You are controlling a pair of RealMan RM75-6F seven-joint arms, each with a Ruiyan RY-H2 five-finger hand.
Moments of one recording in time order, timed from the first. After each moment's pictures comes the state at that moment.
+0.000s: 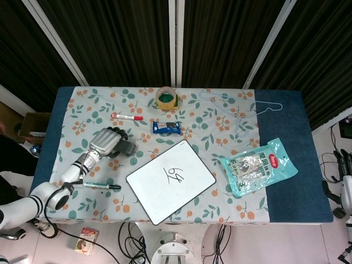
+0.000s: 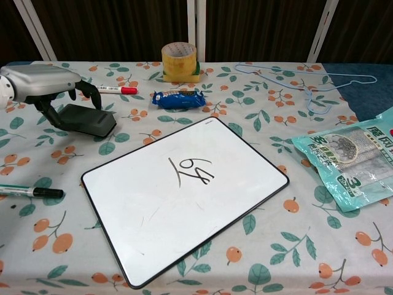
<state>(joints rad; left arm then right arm) -0.77 -1.50 -0.07 -1.10 1.42 0.78 -0.04 0.03 -1.14 0.11 -1.48 -1.39 1.48 0.07</state>
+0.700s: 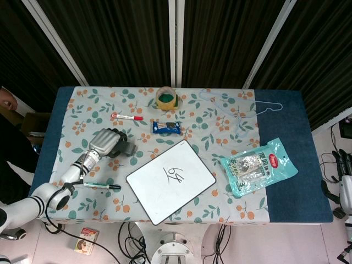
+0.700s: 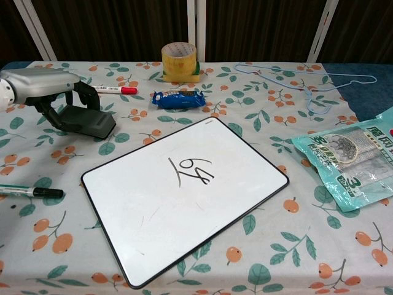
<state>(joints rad) -0.77 -1.52 -0.06 -1.07 1.40 0.78 -0.09 0.03 -1.15 0.11 -1.46 -1.40 1.48 0.08</state>
